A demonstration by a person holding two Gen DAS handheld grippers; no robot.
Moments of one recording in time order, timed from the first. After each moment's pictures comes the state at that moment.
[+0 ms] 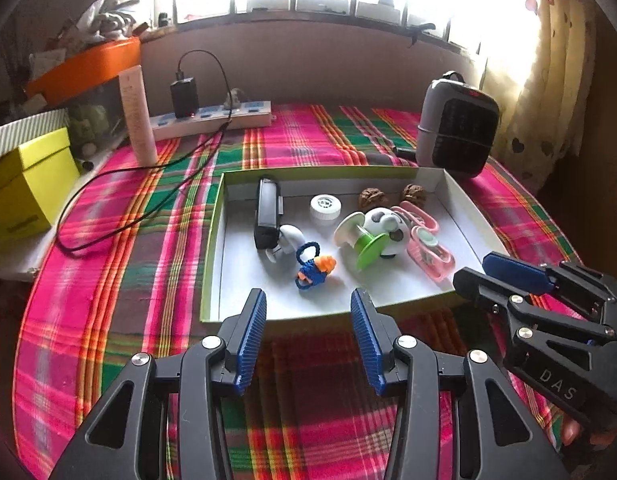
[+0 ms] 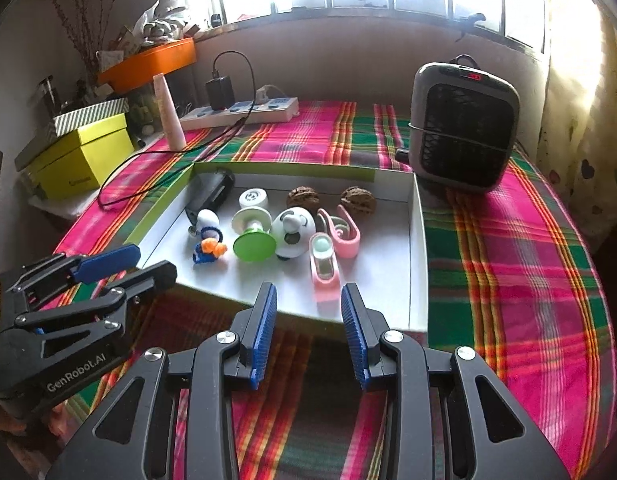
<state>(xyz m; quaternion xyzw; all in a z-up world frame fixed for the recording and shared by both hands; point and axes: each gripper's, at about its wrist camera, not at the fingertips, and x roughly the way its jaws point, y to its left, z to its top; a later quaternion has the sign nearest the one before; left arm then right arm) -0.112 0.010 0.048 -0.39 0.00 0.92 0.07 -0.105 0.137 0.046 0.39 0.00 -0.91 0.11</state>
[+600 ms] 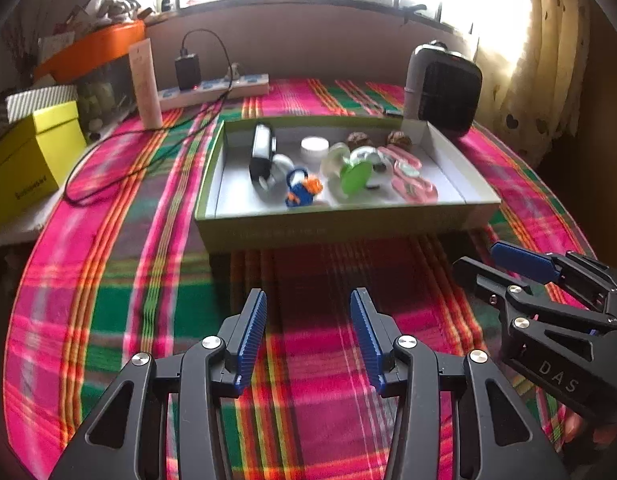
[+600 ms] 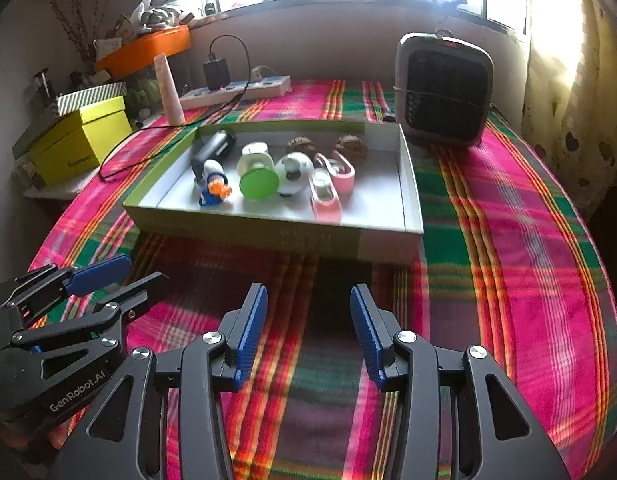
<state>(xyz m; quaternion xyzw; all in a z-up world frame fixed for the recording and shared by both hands) -0.065 0.015 0.023 -0.42 0.01 0.91 0.06 -0.065 0.138 0.025 0.42 0.00 -0.91 0.08</state>
